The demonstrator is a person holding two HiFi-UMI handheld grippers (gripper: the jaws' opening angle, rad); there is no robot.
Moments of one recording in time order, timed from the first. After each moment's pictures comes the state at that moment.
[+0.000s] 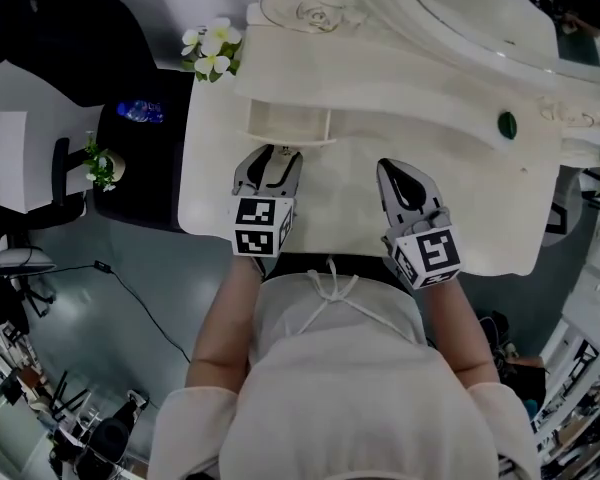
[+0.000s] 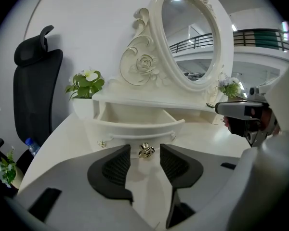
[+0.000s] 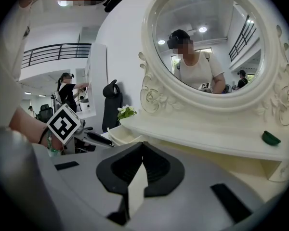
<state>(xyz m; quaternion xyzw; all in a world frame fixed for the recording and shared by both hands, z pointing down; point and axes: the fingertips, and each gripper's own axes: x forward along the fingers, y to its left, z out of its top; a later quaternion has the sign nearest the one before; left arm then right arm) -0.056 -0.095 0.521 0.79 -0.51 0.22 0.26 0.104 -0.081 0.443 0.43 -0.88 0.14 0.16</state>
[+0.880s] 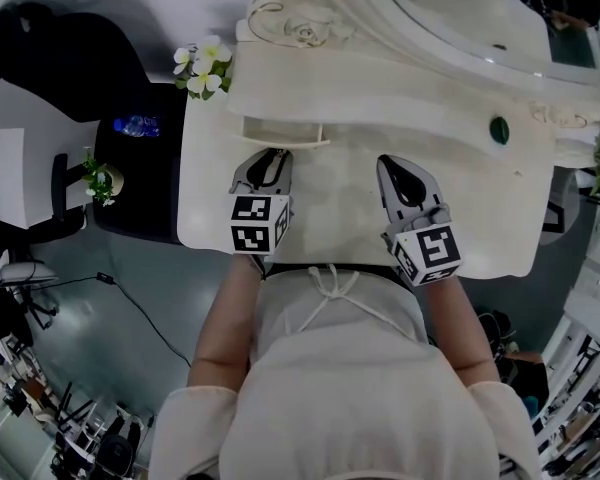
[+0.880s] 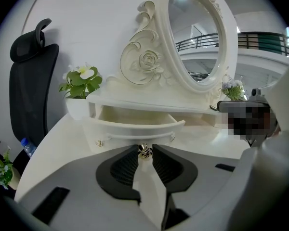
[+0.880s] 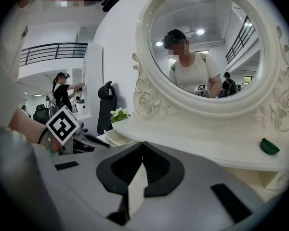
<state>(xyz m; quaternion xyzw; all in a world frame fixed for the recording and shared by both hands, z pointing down) -0.057 -0.111 0.527 0.79 -0.51 0.21 0.27 0.110 -0.097 0.440 0.45 -0.87 0.13 0.15</state>
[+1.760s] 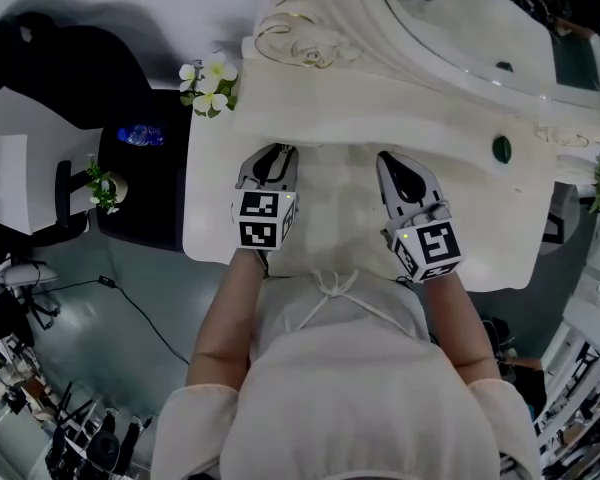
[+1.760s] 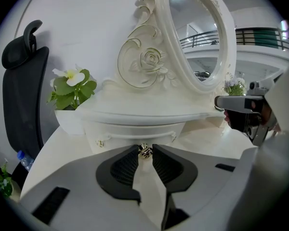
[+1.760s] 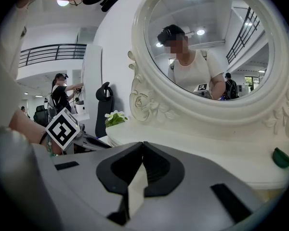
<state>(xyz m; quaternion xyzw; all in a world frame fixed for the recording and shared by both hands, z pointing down) -0.049 -0.160 0.520 0.79 -0.50 0.22 0.25 0.107 -0.147 0.431 0.45 -0.87 0.13 0.15</state>
